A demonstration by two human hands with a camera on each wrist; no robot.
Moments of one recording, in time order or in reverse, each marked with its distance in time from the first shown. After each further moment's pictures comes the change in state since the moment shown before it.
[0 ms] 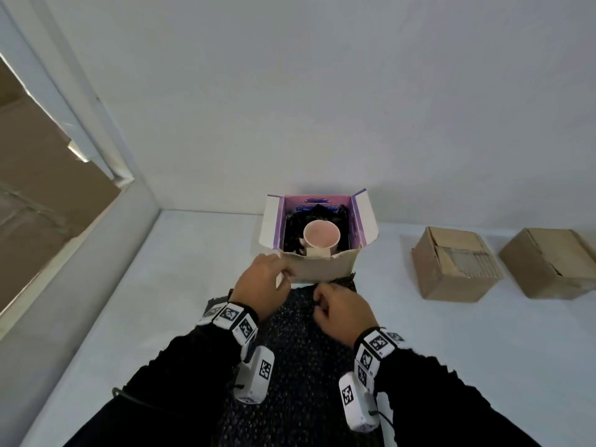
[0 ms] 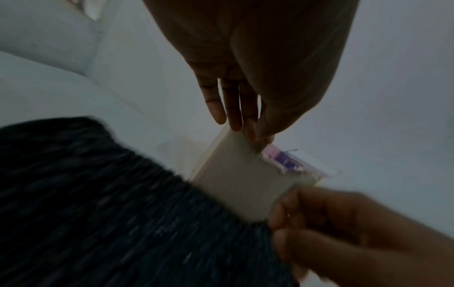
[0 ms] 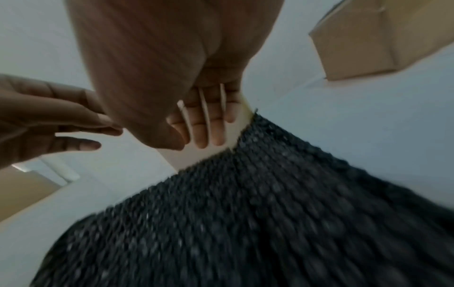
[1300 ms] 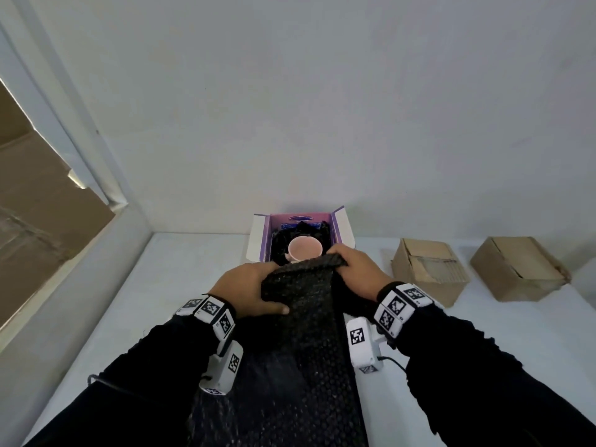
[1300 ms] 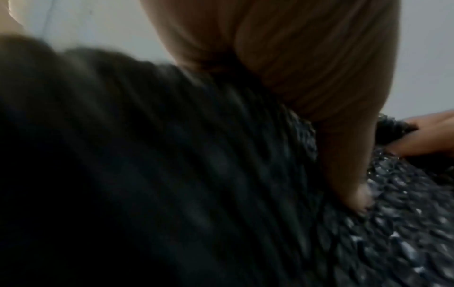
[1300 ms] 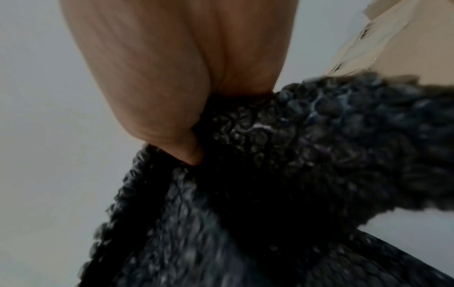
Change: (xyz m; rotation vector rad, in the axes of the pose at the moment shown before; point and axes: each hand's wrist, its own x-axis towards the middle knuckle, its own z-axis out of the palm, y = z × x) left_hand 0.013 0.025 -0.051 0.192 -0.327 0.033; right_hand 0.017 0.009 -0.114 0.357 -0.005 0.093
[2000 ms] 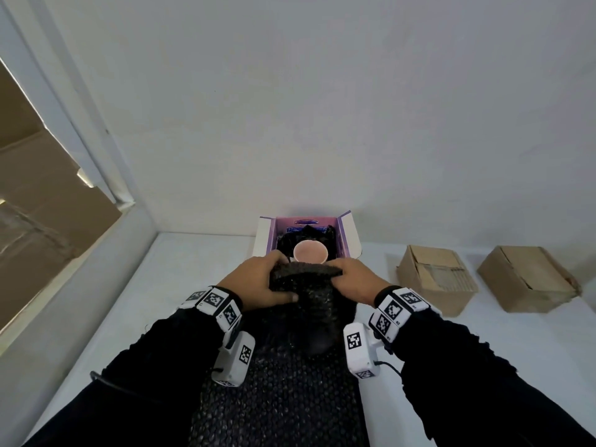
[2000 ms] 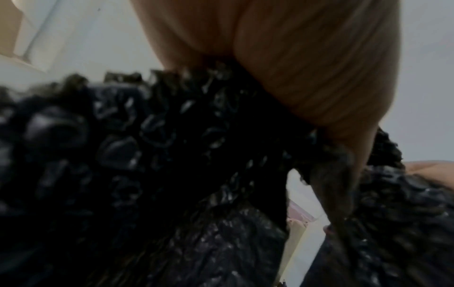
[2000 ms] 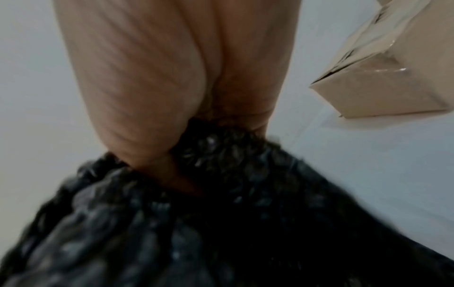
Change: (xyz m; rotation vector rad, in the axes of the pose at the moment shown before) left_hand 0.011 0.008 -0.016 -0.236 -0.013 -0.038; right_hand 0.009 -0.009 0.008 -0.002 -0.156 0.034
